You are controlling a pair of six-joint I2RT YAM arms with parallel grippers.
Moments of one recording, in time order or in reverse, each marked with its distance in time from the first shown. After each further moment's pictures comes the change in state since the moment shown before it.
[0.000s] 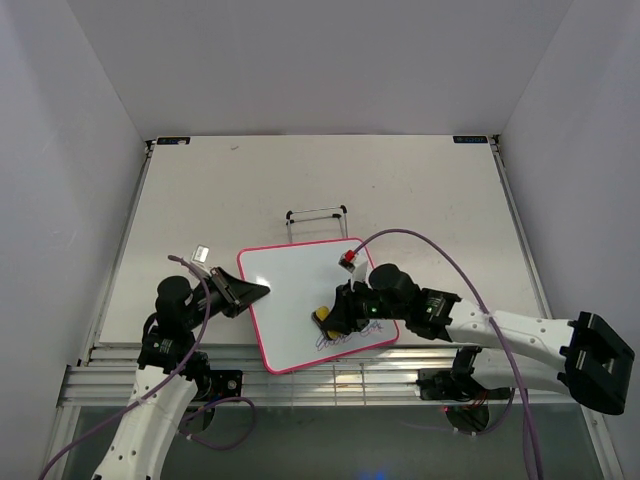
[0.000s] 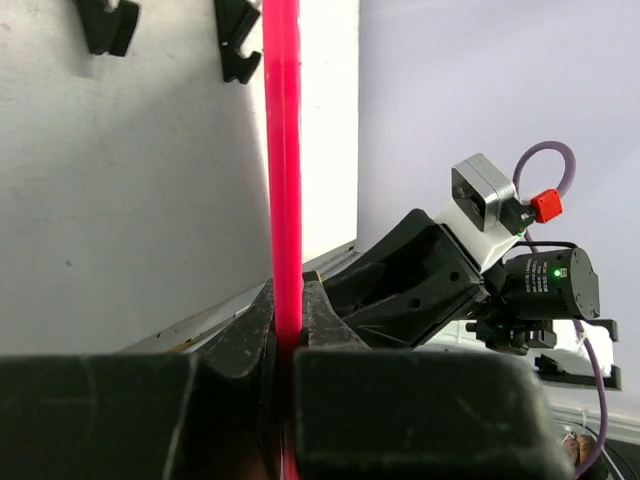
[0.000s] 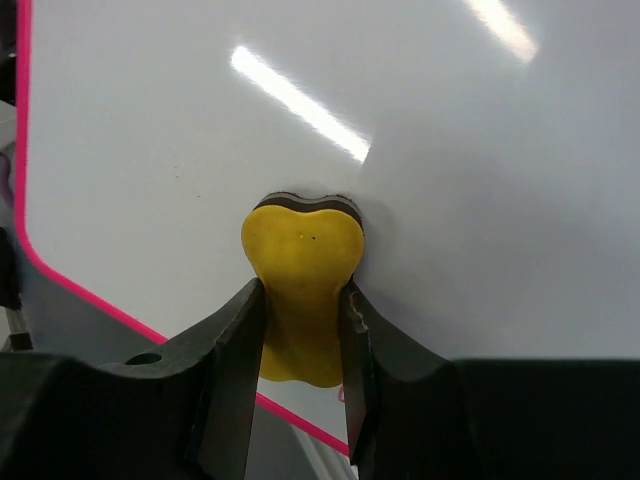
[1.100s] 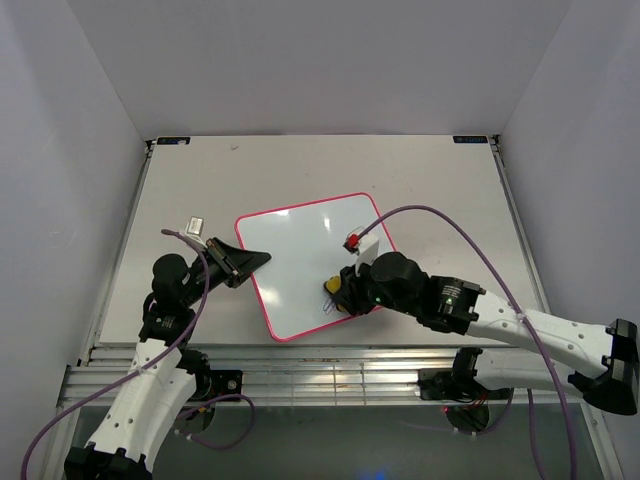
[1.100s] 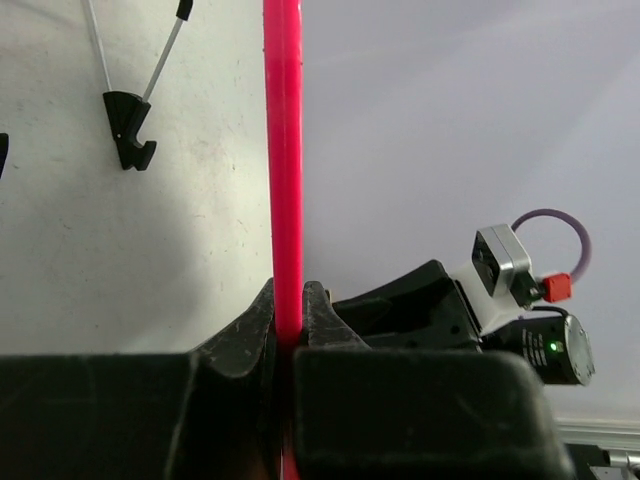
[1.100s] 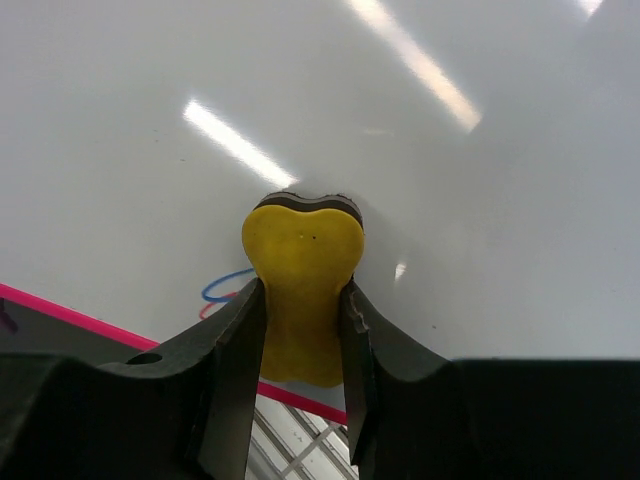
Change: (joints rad) left arm 0.000 0.255 0.112 0.360 -0.001 -0.122; right arm 0.076 -0.127 0.288 -0.419 0.391 -0.211
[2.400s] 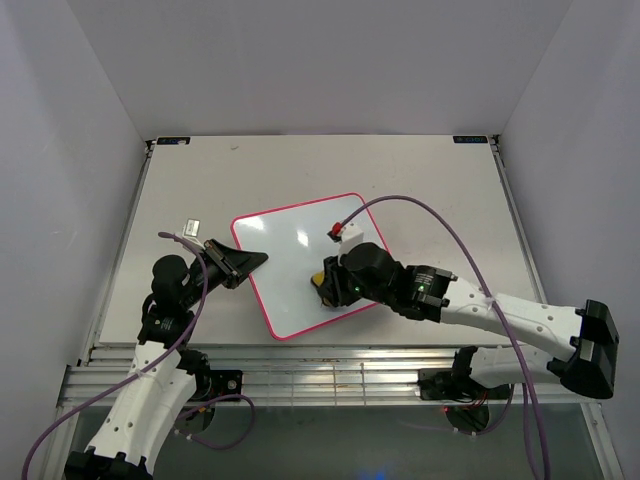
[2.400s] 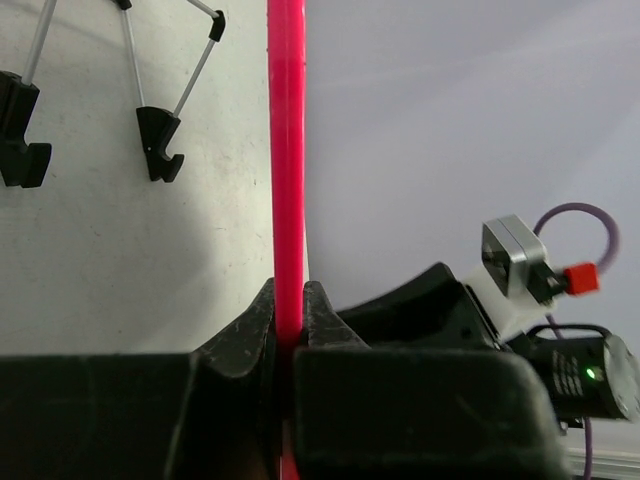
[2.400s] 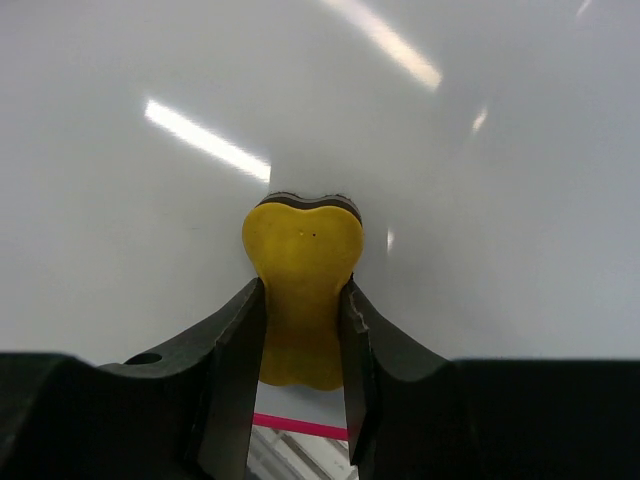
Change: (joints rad) left arm 0.002 -0.023 0.003 -0.060 -0.060 0.028; right arm -0.019 0.190 0.097 0.015 0.031 0.124
